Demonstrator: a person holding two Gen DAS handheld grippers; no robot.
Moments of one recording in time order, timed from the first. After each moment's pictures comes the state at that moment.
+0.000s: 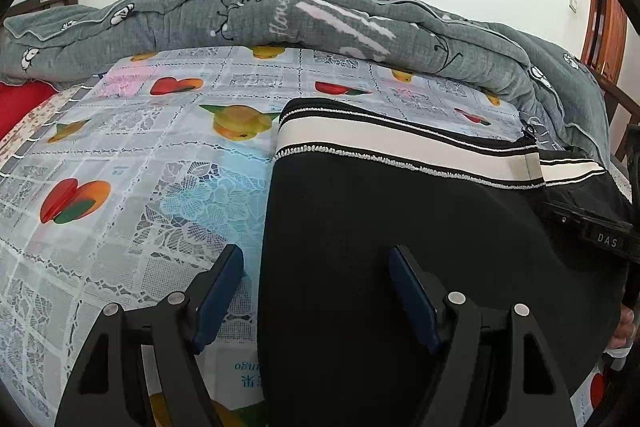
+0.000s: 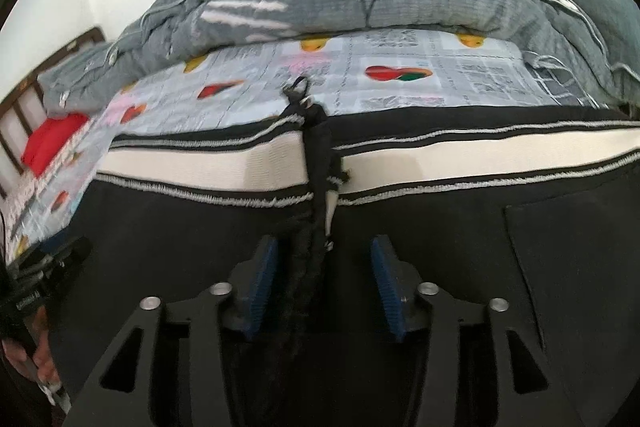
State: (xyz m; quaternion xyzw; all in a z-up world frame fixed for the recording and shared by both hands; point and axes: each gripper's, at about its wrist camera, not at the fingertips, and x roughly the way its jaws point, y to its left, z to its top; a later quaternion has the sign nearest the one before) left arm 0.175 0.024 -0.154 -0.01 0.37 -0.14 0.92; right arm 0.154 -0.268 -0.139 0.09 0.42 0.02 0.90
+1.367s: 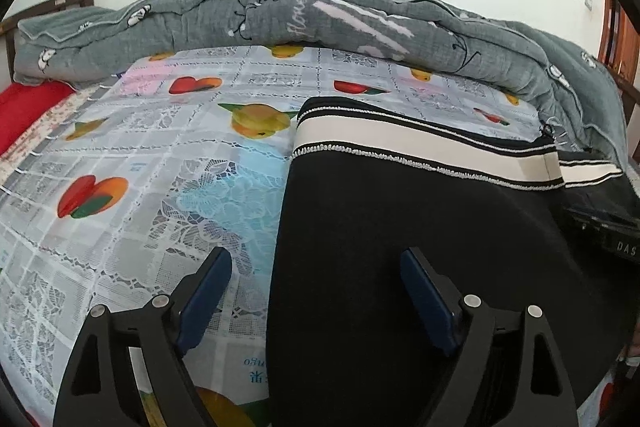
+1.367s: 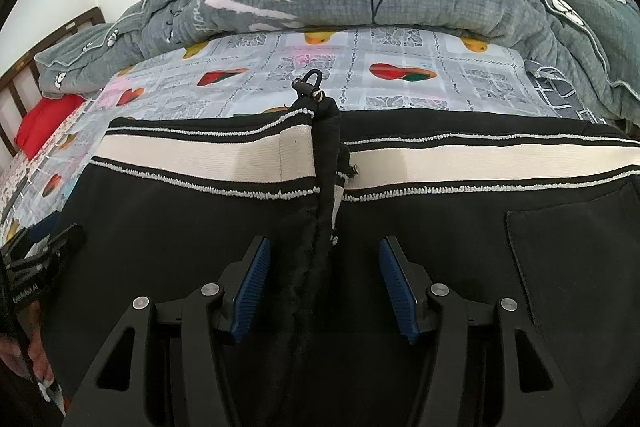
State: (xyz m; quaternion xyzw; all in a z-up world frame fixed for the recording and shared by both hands) left arm 0.174 0.027 -0.155 -0.01 0.37 -0.10 0.92; right arm 0.155 -0.262 -0.135 0.07 0.44 0.01 0.90
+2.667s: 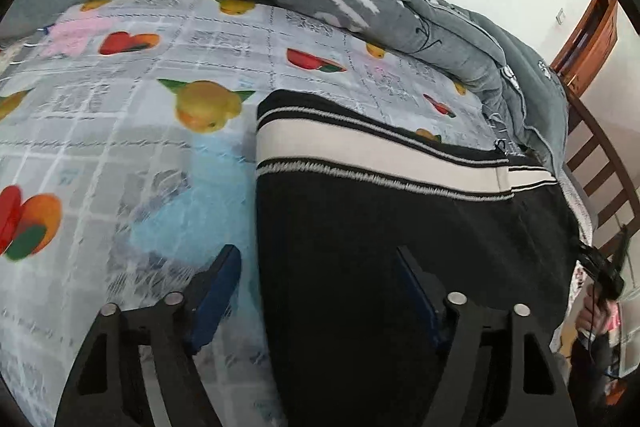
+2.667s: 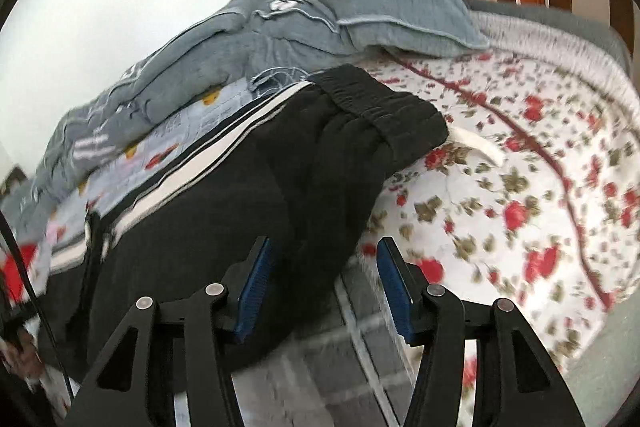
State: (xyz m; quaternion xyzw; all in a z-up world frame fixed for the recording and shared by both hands) left arm 0.230 0.049 -0.151 -0.08 0.46 -0.25 0.85; right arm -0.011 -0.514 -0.122 0.25 0.35 -0.19 0.88
